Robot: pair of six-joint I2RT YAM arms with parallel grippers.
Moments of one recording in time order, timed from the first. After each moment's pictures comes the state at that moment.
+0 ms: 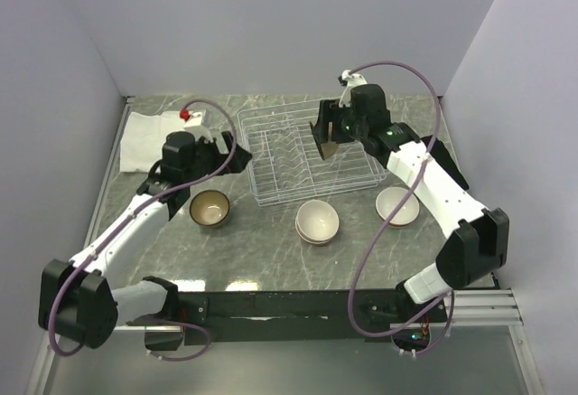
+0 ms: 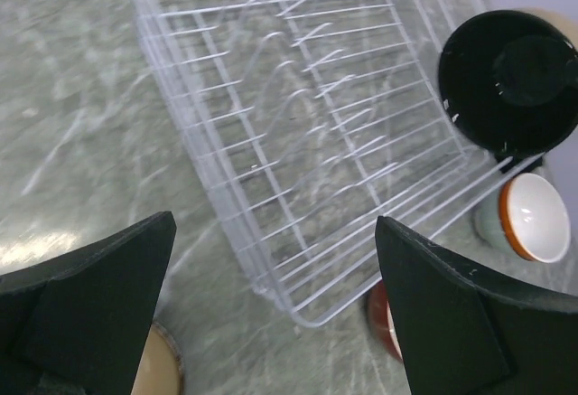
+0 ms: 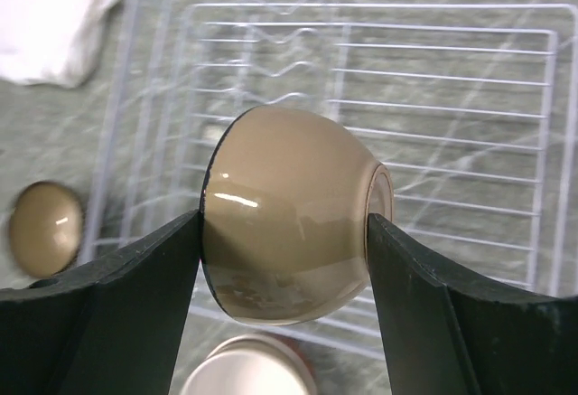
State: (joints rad) left arm -0.32 1.14 0.80 -0.03 0.17 -0.47; right arm 0.42 1.52 1.40 -0.43 -0.04 0.24
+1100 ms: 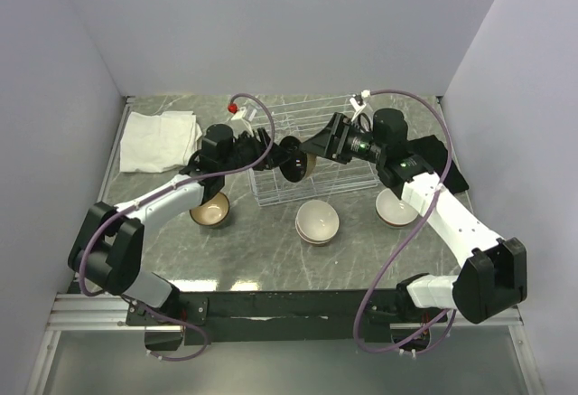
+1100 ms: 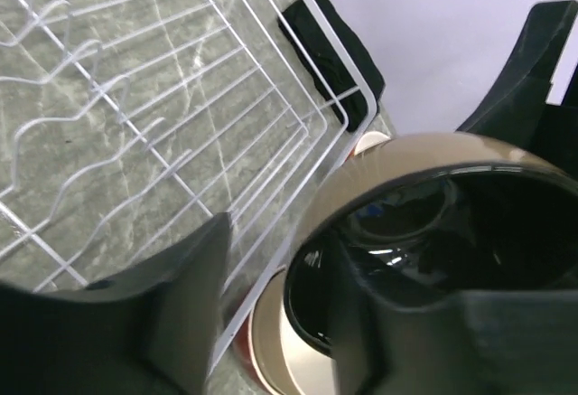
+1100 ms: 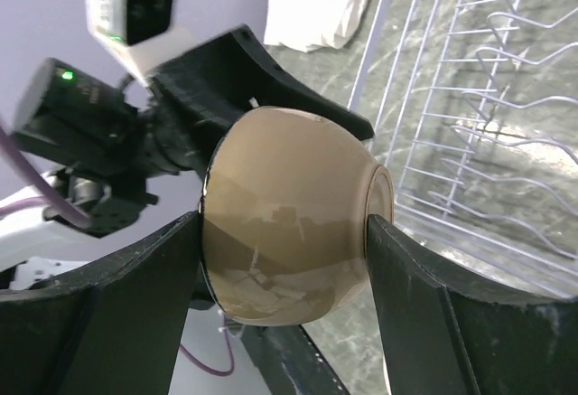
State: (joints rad) left arm -0.50 1.48 0.92 0.34 0.42 -0.66; right arm 0.37 1.28 1.05 -0.05 -0.59 0.76
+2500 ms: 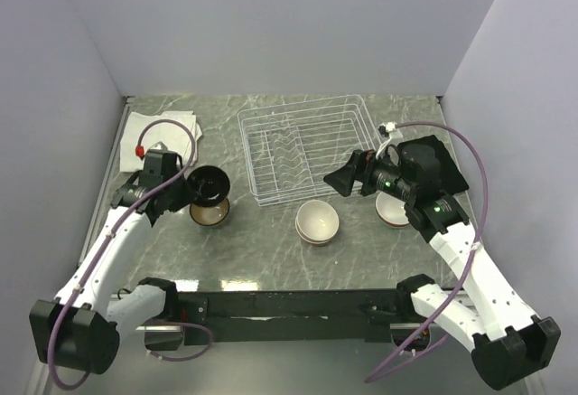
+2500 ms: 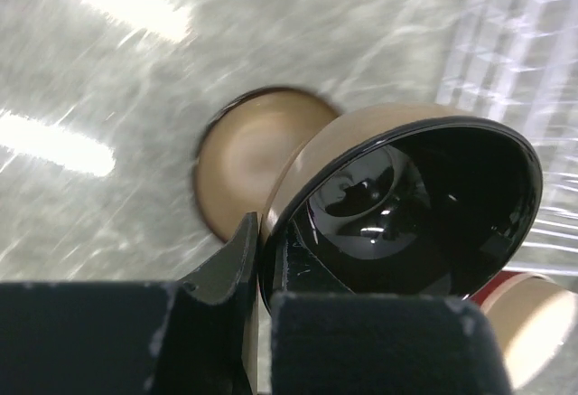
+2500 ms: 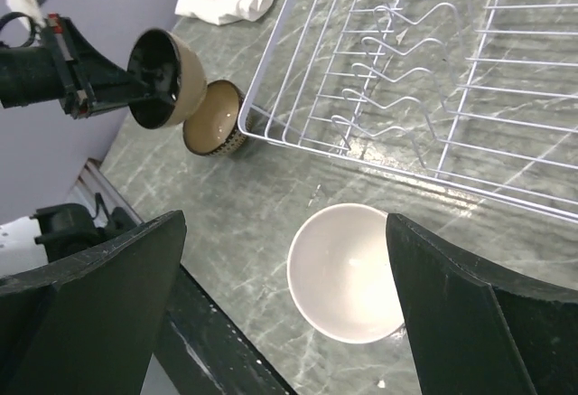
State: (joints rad) left arm -0.20 1.00 0.86 -0.71 -0.10 -0.73; right arm 0.34 0.88 0.85 -0.30 -0.47 0.45
